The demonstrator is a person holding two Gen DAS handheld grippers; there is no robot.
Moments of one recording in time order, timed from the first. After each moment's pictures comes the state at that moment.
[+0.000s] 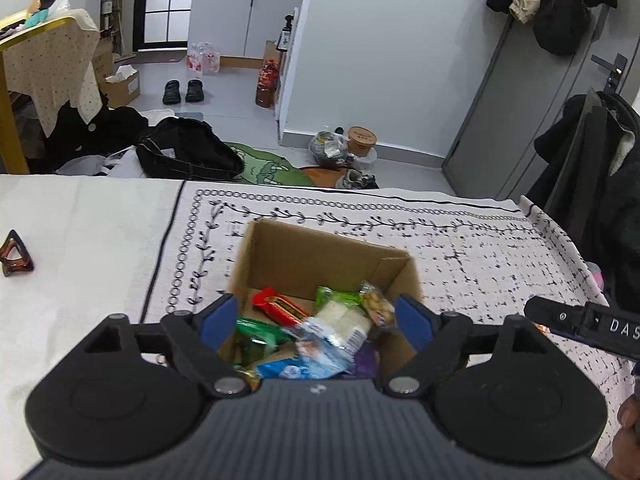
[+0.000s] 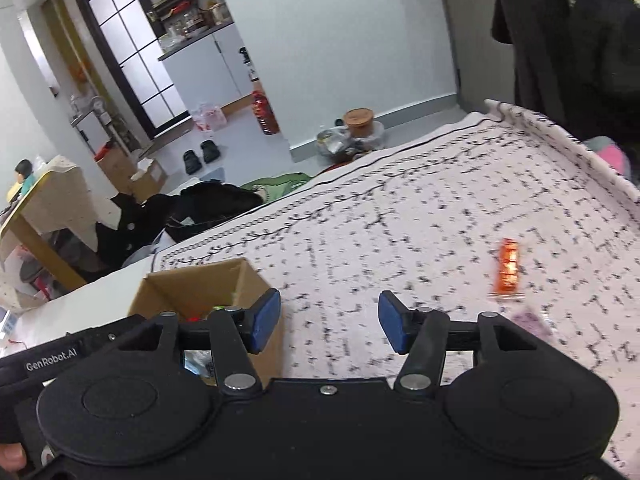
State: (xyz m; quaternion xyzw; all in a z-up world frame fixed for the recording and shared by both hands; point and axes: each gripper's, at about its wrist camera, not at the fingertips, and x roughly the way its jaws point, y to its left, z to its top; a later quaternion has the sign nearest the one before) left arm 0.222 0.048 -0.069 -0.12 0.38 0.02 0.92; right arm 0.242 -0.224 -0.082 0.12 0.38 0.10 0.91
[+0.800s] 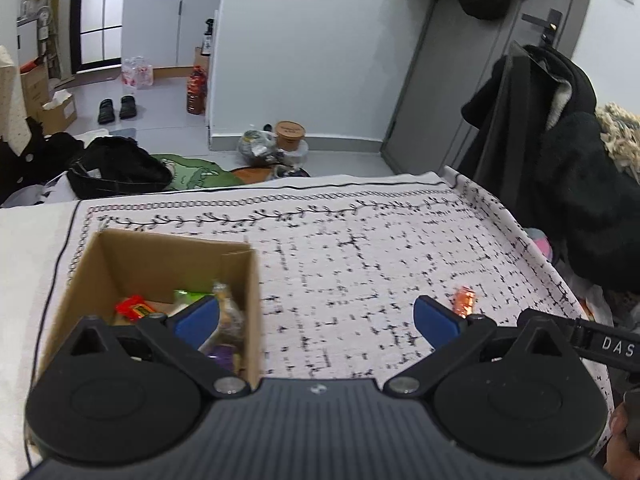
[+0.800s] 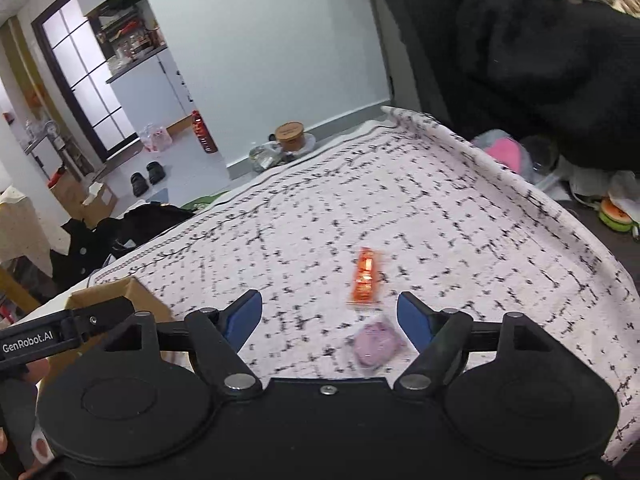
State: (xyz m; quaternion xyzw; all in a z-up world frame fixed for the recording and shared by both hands) left arm 0.239 -0.065 -0.068 -0.08 0.38 -0.06 0.92; right arm 0.234 -0.331 -0.090 0.13 0.37 0.03 0.92
